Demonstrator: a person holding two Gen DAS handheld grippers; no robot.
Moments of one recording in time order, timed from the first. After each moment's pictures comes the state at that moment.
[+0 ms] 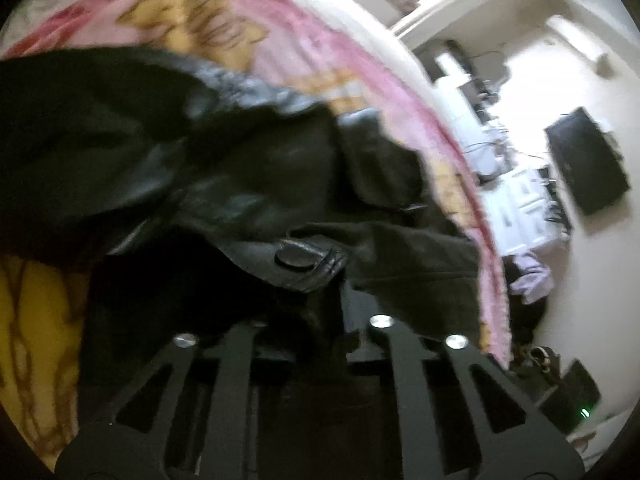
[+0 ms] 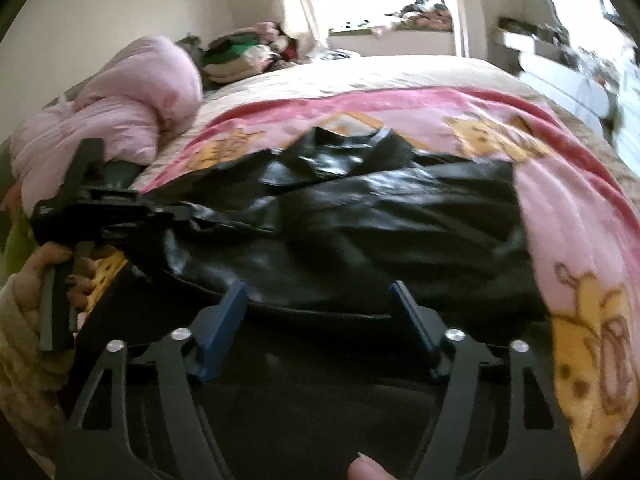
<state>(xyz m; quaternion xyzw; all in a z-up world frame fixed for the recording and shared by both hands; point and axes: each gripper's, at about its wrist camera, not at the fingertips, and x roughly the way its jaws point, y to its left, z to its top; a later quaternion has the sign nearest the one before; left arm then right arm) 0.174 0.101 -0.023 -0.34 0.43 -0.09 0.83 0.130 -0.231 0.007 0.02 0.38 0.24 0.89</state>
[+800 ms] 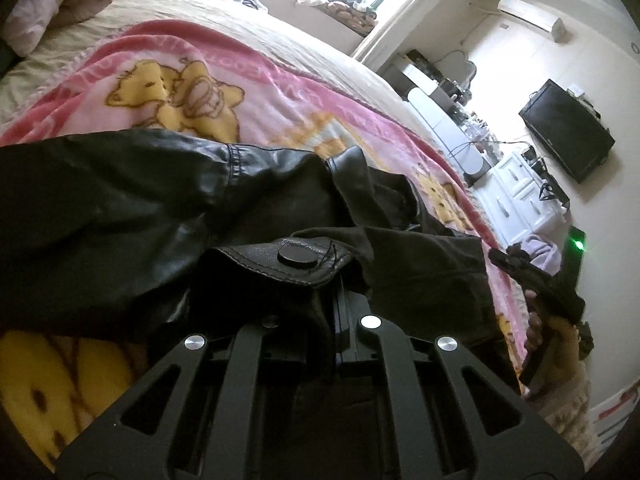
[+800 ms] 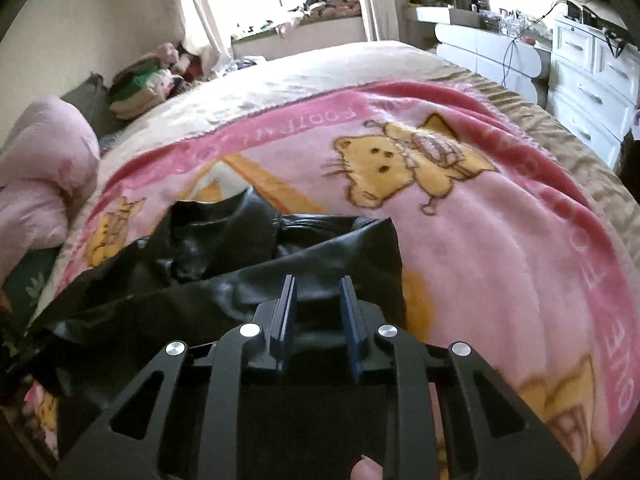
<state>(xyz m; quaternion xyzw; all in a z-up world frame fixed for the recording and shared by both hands) 0.165 0.122 -0.013 -0.25 0.38 -0.10 0.89 0.281 -0.281 0.007 0.07 0.41 0.09 0.90</state>
